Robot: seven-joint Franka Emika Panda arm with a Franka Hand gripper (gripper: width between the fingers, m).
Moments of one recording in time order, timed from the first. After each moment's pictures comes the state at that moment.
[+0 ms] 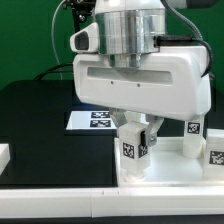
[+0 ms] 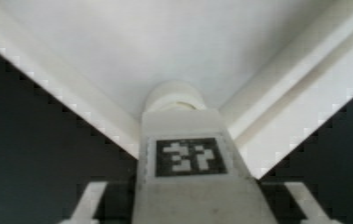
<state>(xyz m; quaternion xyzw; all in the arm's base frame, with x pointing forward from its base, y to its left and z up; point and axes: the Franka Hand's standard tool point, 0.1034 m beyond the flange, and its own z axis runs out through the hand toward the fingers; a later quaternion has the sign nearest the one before) 0.632 -0.003 0.082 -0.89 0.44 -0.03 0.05</state>
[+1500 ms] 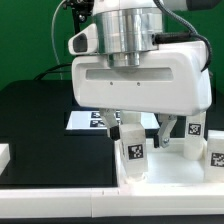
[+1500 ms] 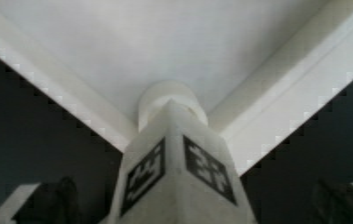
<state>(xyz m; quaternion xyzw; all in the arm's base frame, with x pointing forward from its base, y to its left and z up) 0.634 -0.001 0.083 -0.94 0.34 -0.06 0.05</state>
